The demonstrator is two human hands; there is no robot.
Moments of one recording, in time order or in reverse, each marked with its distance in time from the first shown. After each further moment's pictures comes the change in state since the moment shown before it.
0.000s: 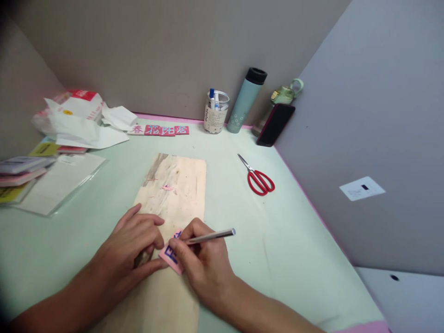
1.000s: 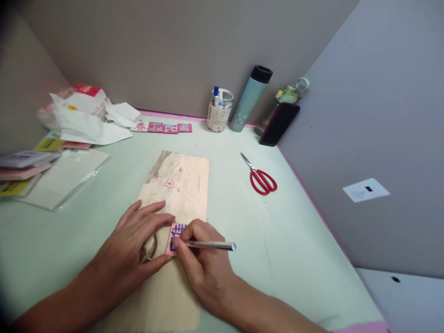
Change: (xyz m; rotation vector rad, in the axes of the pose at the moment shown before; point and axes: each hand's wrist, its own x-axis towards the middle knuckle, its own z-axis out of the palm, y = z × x) left_hand 0.000 0.007 0.000 0.061 0.013 -0.064; right_hand -0.004 -0.005 -0.003 -0.245 -0.016 -0.093
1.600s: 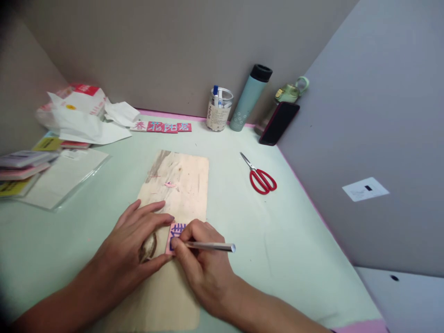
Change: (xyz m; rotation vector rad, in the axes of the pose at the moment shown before) left_hand 0.001 0.000 0.002 0.000 0.018 -0.004; right_hand 0.000 -0.002 -0.001 -0.008 -0.020 0.028
